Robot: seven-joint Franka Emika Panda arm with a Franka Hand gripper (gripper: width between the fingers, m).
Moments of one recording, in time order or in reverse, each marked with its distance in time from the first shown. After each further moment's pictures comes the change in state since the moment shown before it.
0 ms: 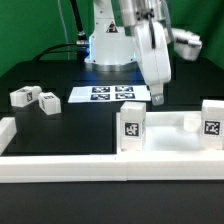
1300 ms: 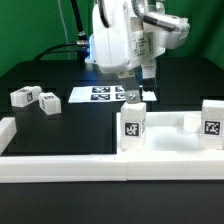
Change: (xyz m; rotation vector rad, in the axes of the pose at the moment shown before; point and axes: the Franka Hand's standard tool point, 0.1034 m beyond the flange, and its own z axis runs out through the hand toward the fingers) arm 0.012 -0.109 -0.060 0.187 0.008 0.338
